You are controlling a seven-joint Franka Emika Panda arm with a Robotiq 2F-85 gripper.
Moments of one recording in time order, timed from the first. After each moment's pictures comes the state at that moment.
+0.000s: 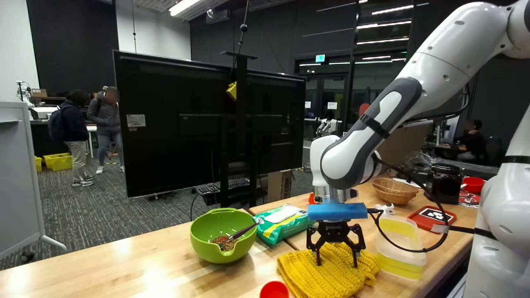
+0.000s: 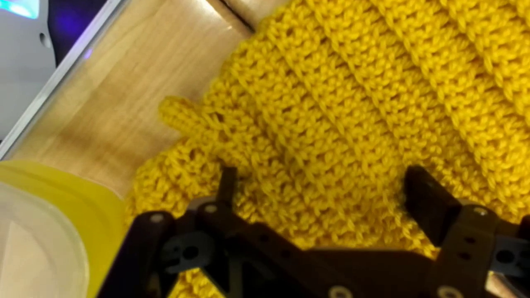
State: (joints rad) arm 0.18 -0.20 0.23 -2.77 0.27 2.34 1.04
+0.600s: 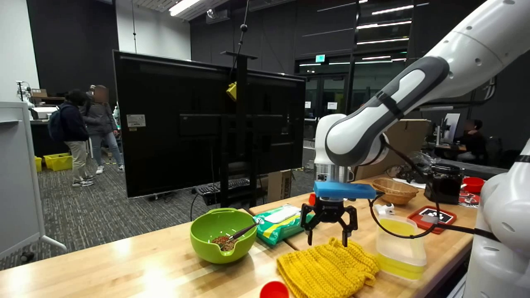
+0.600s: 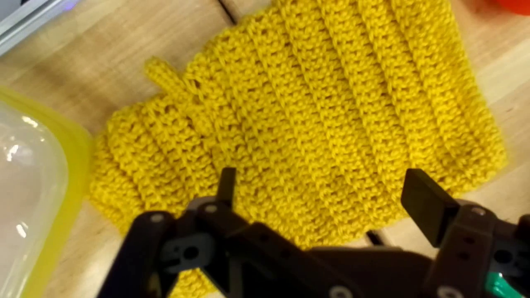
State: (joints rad) arm 0.20 -0.37 0.22 -2.77 0.34 2.31 0.77
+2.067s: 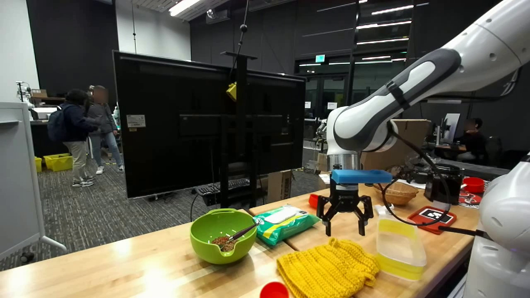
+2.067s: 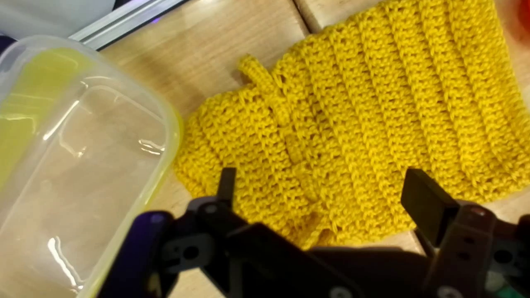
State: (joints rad) arm 0.09 -0.47 0.17 -2.77 0.31 2.10 0.59
